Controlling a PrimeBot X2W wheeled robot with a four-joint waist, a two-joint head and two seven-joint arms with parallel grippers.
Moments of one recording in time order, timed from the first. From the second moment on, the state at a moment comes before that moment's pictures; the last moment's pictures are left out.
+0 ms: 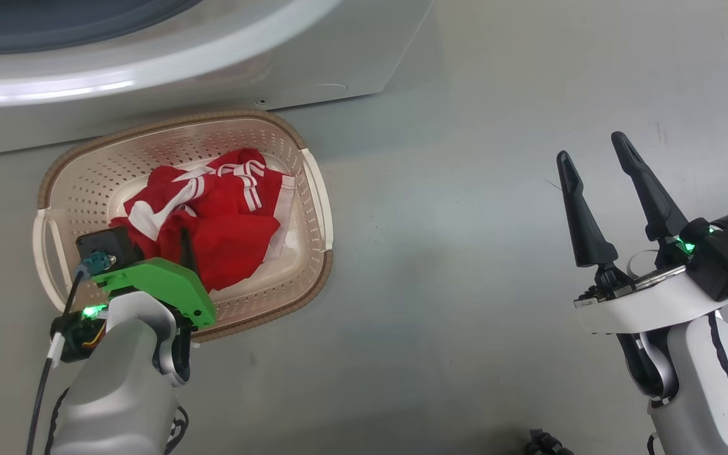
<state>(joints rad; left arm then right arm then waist) -0.63 0.03 -0.31 0.97 -0.66 0.12 -0.16 -0.22 -0.18 0.20 -0.03 0.32 0.12 -0.24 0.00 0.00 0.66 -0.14</state>
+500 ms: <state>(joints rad) -0.62 0.03 -0.36 0.96 -0.66 0.12 -0.25 -0.22 -0.18 0.20 0.04 0.32 0.12 -0.25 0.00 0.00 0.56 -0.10</state>
